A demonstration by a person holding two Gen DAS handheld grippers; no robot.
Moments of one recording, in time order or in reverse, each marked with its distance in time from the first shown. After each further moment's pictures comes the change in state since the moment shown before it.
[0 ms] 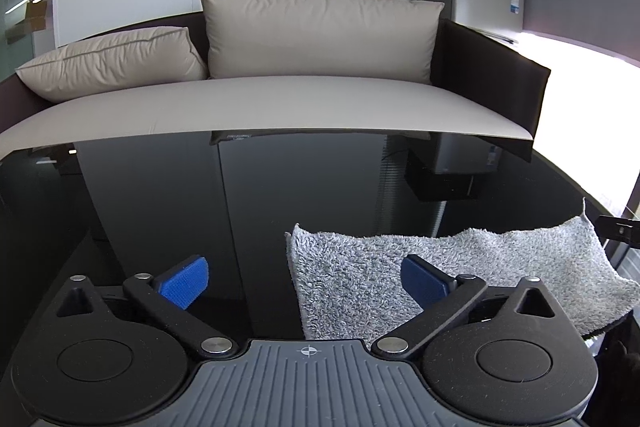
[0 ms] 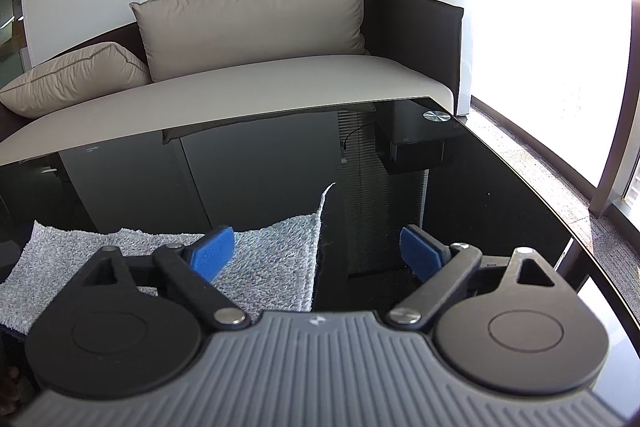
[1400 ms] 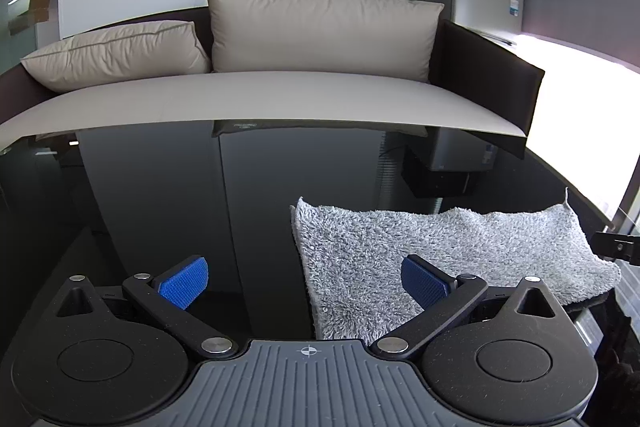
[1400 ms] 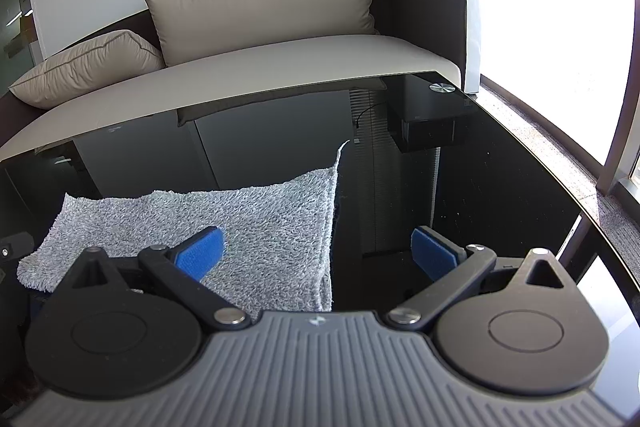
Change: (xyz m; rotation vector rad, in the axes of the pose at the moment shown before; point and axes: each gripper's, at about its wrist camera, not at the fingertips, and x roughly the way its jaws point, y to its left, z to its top) left arm -0.030 0.003 -0.016 -0.031 0.016 -0.002; right arm -0.036 0.005 -0.019 0.020 0.054 0.036
